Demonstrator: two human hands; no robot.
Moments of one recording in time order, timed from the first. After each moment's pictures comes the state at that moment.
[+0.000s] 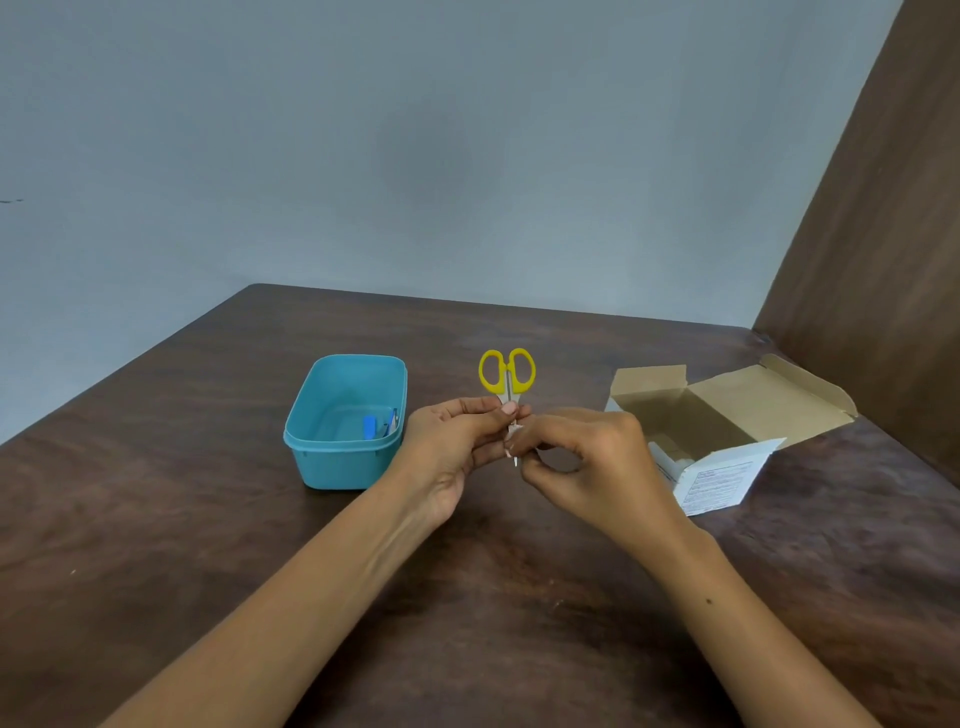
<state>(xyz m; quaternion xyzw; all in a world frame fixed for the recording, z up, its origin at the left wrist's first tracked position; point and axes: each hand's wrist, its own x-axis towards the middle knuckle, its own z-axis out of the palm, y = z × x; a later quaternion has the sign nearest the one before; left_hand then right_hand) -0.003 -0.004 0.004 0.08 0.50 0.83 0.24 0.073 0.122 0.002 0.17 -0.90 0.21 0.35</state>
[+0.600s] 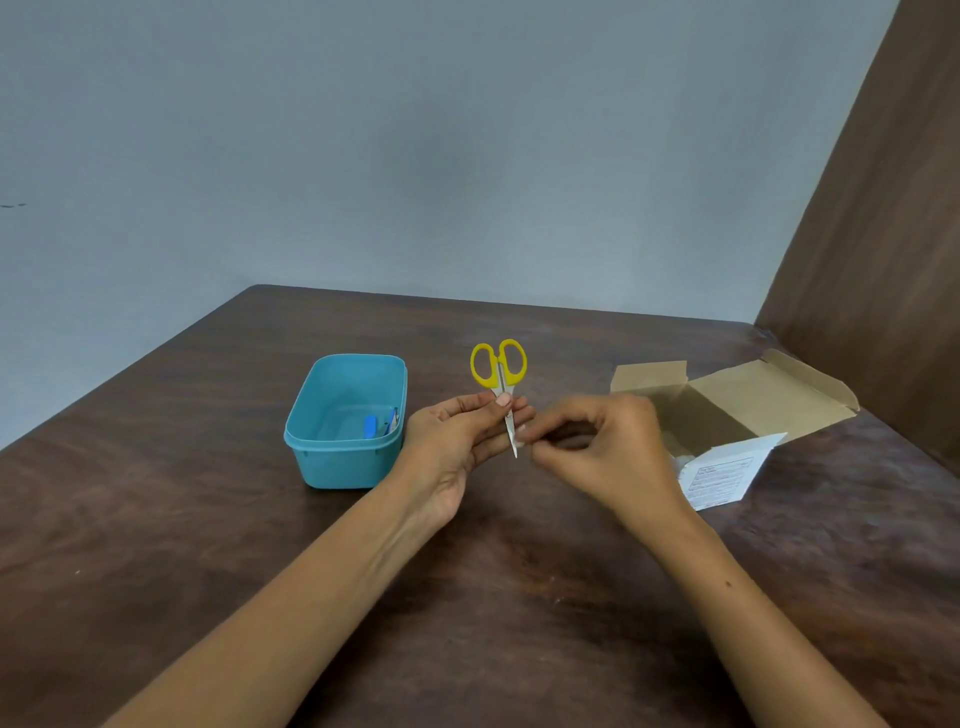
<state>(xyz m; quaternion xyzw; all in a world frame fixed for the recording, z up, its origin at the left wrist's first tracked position) -0.004 -0.001 -0.001 0.07 0.47 0.85 0.24 0.072 0.125 0.005 0.03 -0.86 0.39 0.33</state>
